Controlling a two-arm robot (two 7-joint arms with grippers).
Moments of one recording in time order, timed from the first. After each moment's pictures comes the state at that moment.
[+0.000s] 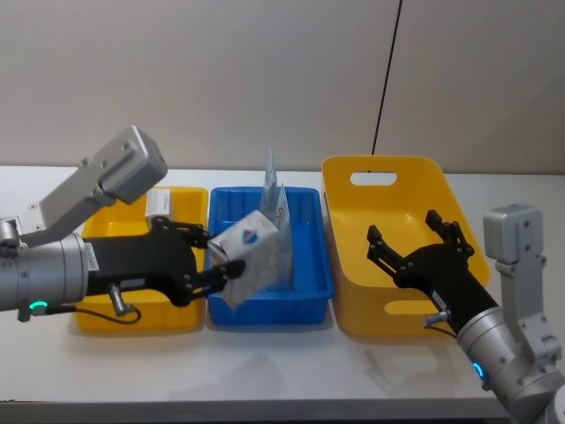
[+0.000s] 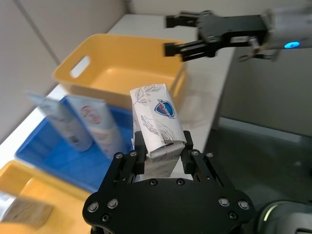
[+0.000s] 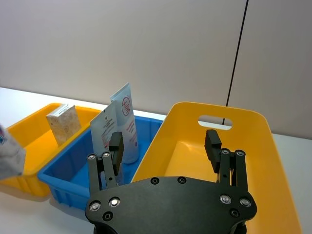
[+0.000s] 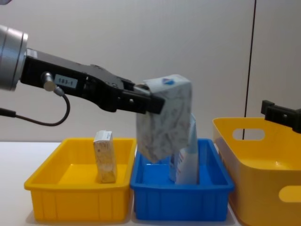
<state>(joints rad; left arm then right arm) -0.46 0.58 0.44 -1.78 -0.35 0.44 -0.82 -0.01 0.34 -0.23 -1.77 0.29 0.03 0.07</state>
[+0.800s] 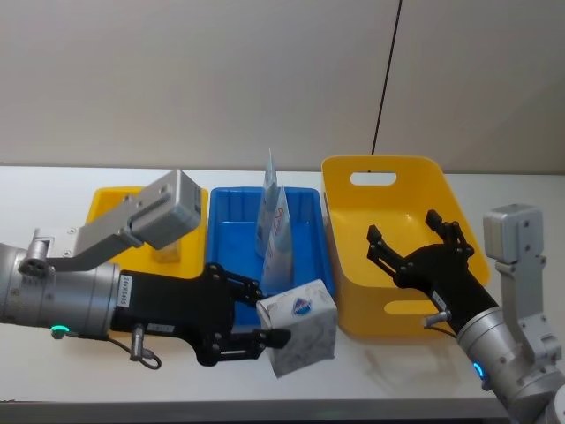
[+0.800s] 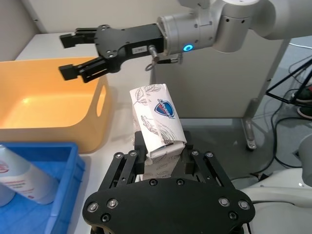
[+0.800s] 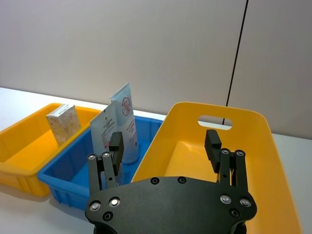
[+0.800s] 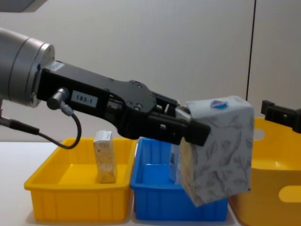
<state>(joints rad) -0.55 0.58 0.58 -1.71 -0.40 0.32 -1.08 -0.01 0.34 -0.23 -1.77 0.29 0.03 0.07</state>
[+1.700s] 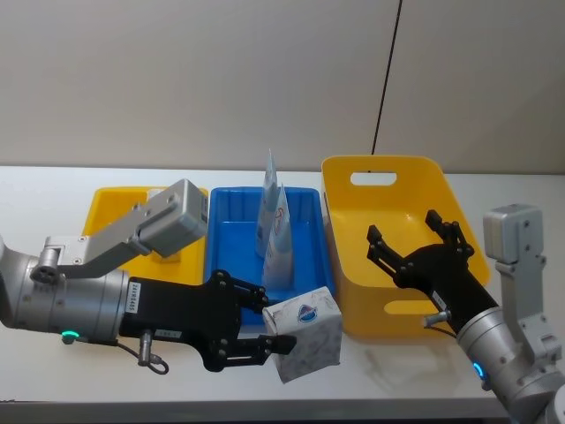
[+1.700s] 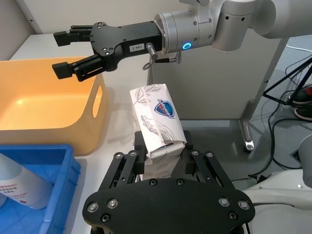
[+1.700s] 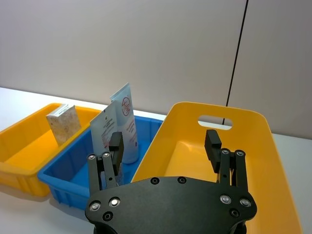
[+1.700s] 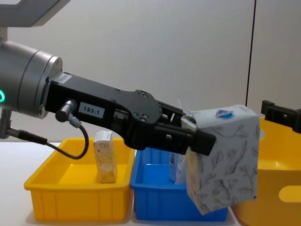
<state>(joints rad) -0.56 0.57 0.61 -1.67 -0.41 0.29 -1.08 -0.01 0.34 -0.23 -1.77 0.29 0.03 0.07</state>
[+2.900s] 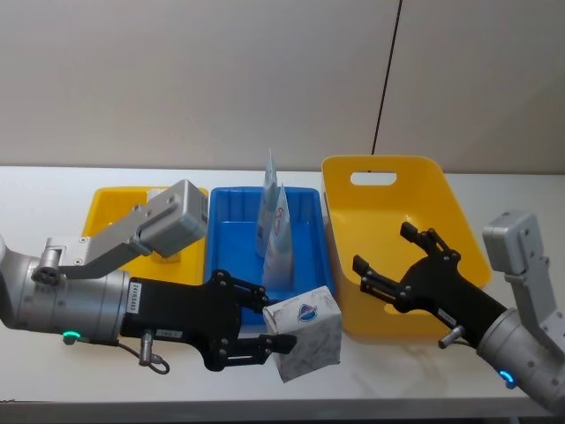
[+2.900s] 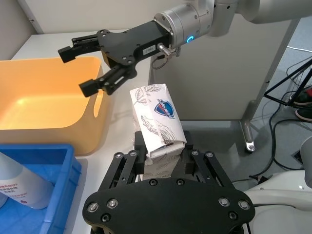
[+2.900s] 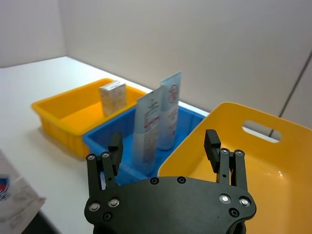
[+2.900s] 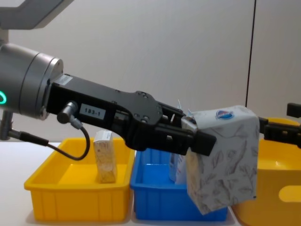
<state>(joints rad) -0.56 0.57 0.61 -1.66 -0.42 0.28 -1.07 0.03 0.49 -0.23 -1.70 0.36 -0.01 0.38</state>
